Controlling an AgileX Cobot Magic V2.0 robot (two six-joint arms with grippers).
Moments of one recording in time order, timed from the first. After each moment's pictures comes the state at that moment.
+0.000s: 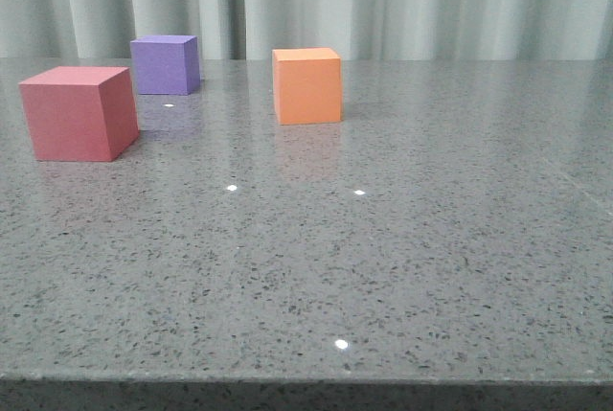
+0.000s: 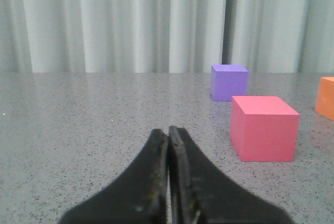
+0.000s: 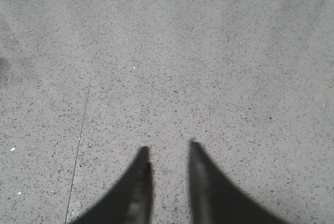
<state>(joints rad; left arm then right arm) -0.08 0.00 0.00 0.22 0.01 -0.27 0.02 0.59 -0.63 -0.15 0.55 0.23</state>
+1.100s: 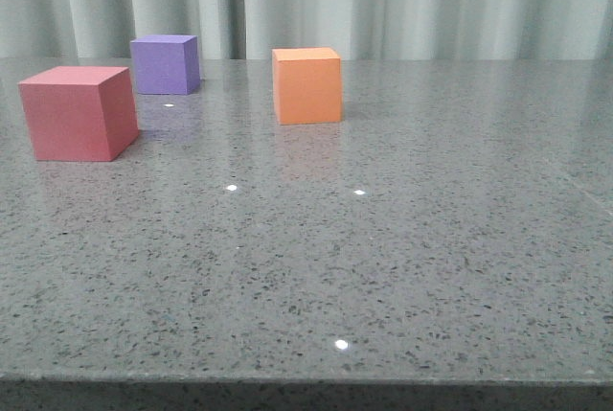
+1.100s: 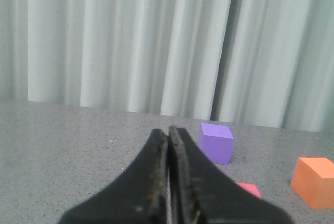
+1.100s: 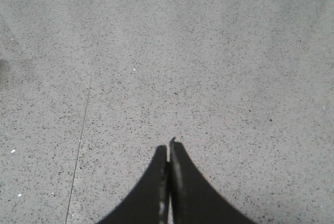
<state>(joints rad) -0.08 0.27 -0.46 0.11 0.22 -0.27 0.02 0.59 -0.63 -0.15 0.55 0.23</state>
